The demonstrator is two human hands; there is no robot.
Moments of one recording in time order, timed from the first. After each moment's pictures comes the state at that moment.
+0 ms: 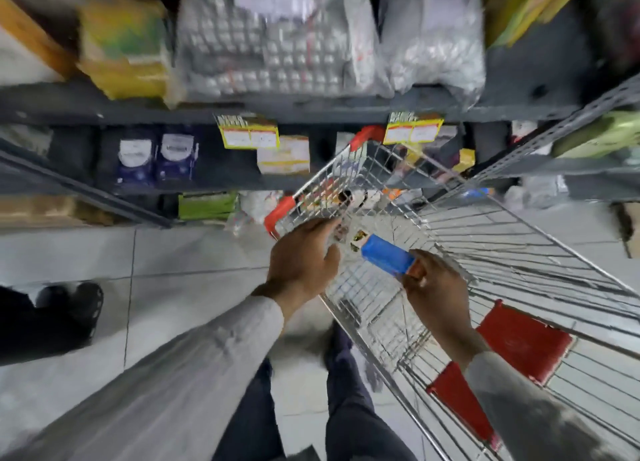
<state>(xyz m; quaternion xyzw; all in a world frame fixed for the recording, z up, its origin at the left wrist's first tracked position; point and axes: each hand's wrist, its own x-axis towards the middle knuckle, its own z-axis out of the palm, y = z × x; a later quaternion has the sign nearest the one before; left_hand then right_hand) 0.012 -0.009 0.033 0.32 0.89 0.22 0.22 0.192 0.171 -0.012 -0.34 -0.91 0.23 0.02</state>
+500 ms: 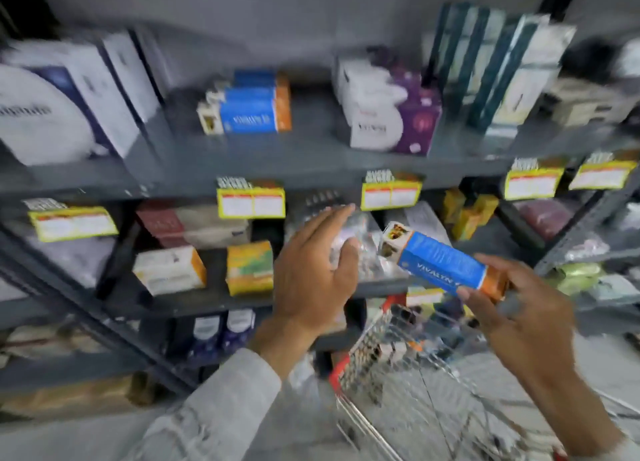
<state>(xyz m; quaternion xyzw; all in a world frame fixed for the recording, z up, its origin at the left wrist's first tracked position) -0.103 -0.057 0.328 0.39 0.79 0.46 -0.13 0.100 0.123 0.311 -0.28 -0.85 0.26 0.37</state>
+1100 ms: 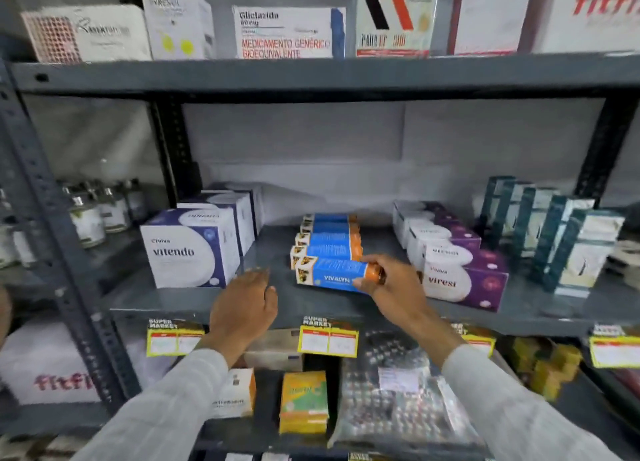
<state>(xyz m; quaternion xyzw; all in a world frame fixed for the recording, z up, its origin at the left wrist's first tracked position) -0.326 -0.169 0.405 0.25 0.94 0.18 -0.17 -0.206 0.085 0.425 -0.09 -0.89 0.34 0.30</state>
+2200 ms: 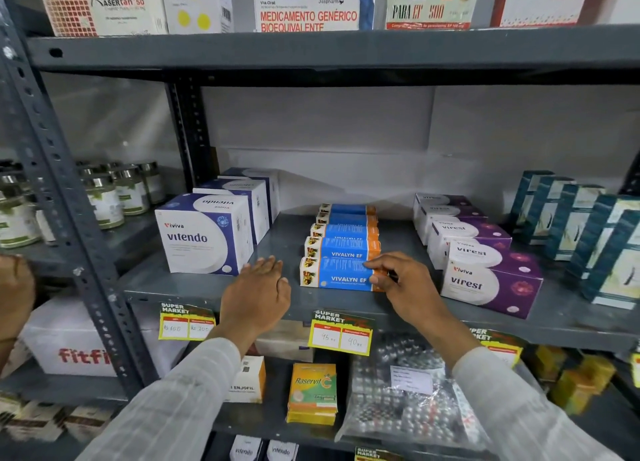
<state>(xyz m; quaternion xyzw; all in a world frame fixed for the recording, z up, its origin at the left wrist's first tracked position) -0.341 -0.168 0.392 0.24 0.95 0.11 -0.15 -0.227 0.096 0.408 -0.01 -0.89 0.36 0.29</state>
